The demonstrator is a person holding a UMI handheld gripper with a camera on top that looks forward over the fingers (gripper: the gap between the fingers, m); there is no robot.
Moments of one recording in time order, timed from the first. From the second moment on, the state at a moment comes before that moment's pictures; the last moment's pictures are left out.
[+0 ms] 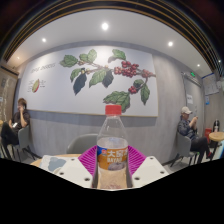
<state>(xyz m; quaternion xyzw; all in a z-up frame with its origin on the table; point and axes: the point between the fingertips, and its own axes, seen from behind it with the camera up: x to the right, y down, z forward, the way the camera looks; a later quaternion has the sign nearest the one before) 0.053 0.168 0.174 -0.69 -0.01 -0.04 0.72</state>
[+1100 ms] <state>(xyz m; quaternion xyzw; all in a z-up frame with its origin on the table) -0.035 -0.084 0.117 -0.78 -0.02 0.05 0.63</state>
